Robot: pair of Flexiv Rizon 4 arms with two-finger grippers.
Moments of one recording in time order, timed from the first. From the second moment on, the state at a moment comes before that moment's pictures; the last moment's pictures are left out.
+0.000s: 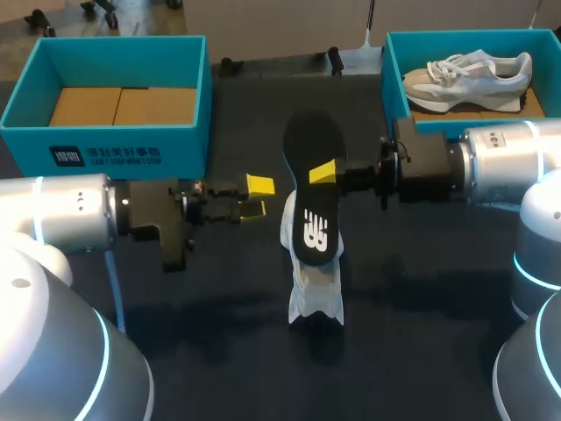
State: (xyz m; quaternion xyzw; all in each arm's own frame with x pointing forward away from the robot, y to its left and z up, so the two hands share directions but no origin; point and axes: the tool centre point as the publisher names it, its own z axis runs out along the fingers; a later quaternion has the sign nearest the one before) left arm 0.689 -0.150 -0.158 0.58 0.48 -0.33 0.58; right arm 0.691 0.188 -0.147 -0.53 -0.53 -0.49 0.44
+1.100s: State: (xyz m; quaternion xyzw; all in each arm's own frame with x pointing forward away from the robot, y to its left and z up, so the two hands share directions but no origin) left arm 0.682 -0.129 -0.128 0.63 0.65 -0.28 0.32; right arm 0.679 0.194 -0.169 -0.54 -0.53 -0.49 0.45
